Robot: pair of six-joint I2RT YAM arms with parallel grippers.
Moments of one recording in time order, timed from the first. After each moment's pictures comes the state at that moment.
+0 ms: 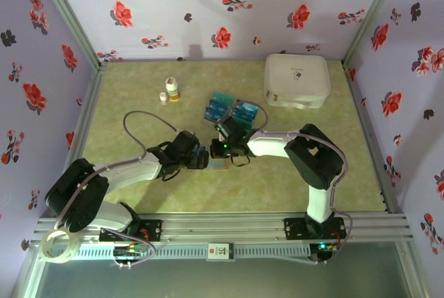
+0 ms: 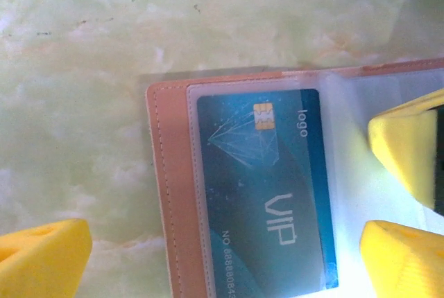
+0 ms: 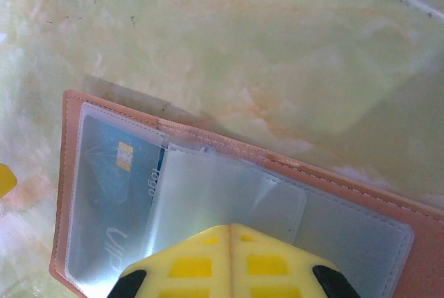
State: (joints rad) left arm -0.79 1.39 0.64 -0.24 -0.21 -0.58; right arm 0.83 1.87 1.03 -0.10 -0.23 0.69
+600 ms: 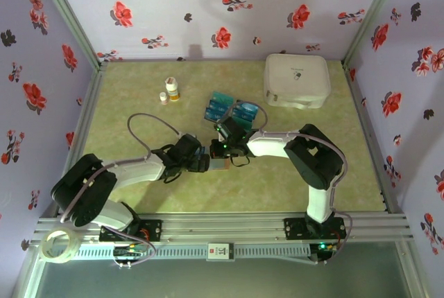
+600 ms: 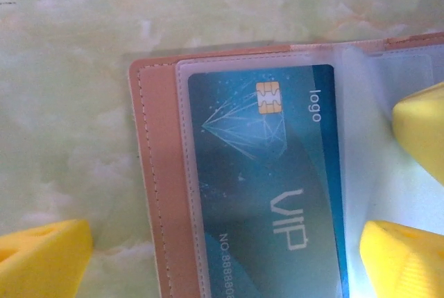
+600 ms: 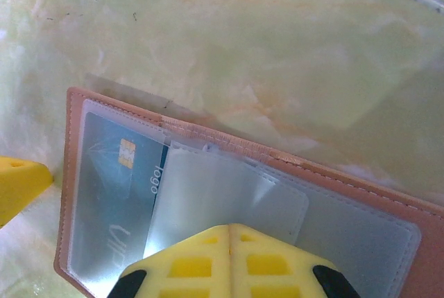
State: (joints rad) left arm -0.81 1.45 0.61 -0.18 -0.21 -0.58; right arm 0.83 1.88 1.03 -0.10 -0.23 0.69
